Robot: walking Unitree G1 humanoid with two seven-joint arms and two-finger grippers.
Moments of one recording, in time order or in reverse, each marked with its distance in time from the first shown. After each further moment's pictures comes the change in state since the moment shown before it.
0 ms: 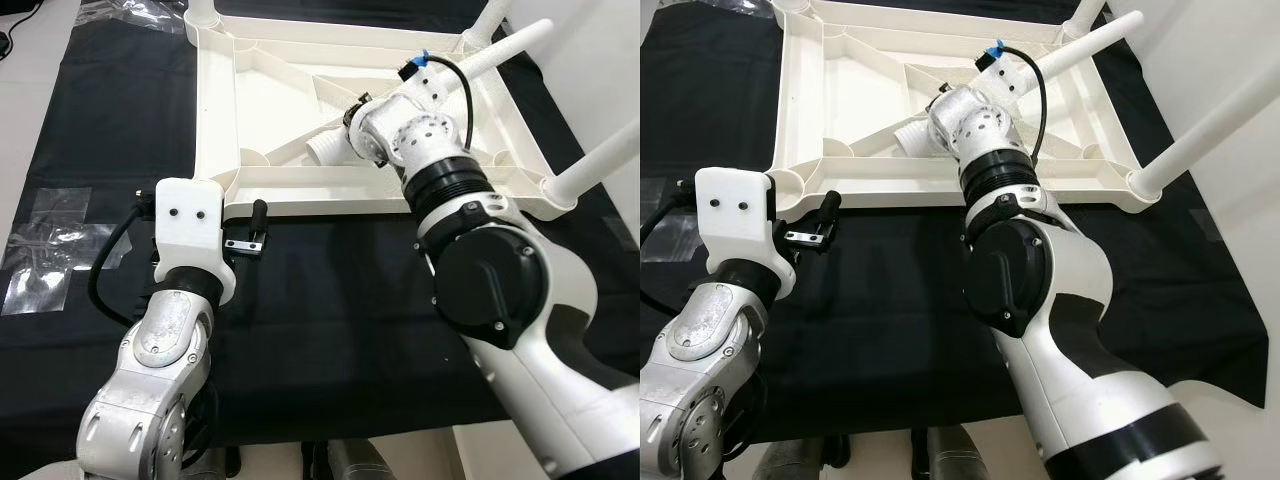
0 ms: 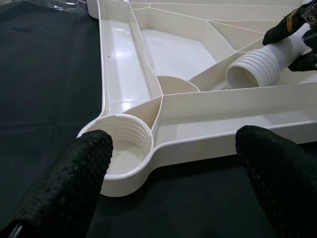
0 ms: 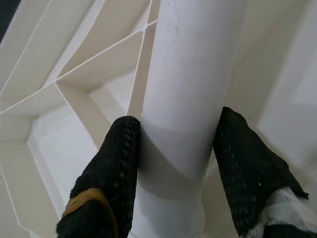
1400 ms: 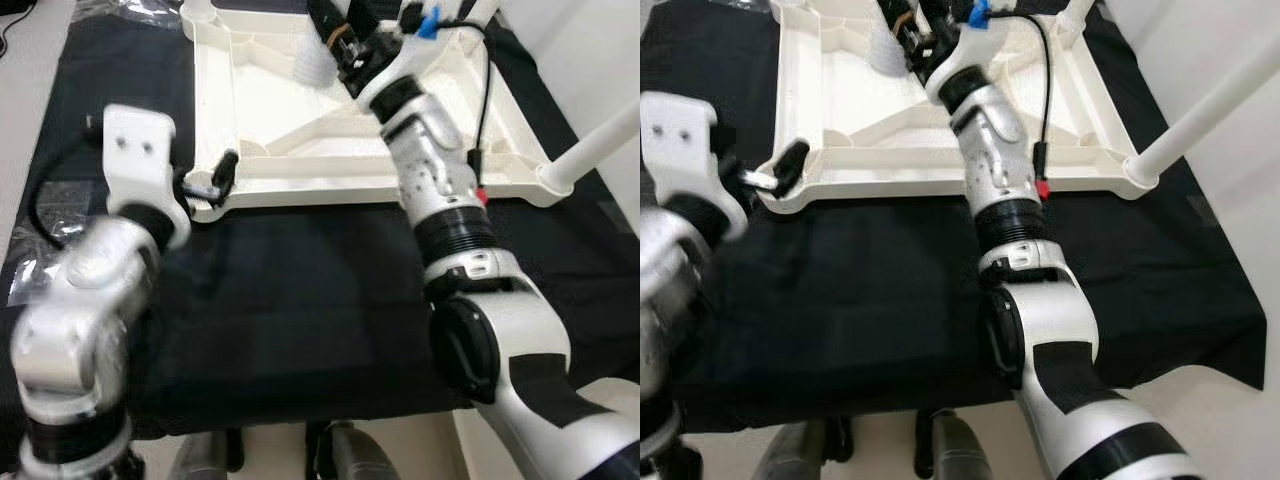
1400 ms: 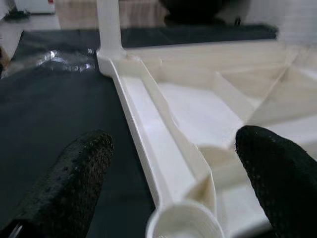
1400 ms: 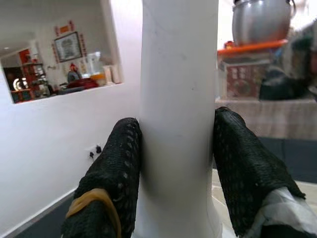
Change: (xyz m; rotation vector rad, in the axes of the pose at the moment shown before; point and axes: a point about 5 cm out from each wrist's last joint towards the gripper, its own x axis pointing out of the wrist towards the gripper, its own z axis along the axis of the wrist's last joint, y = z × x) left arm 0.052 0.061 0.053 0.063 -0.134 -0.105; right arm -0.051 0.020 0.028 -0.702 -0.603 1.128
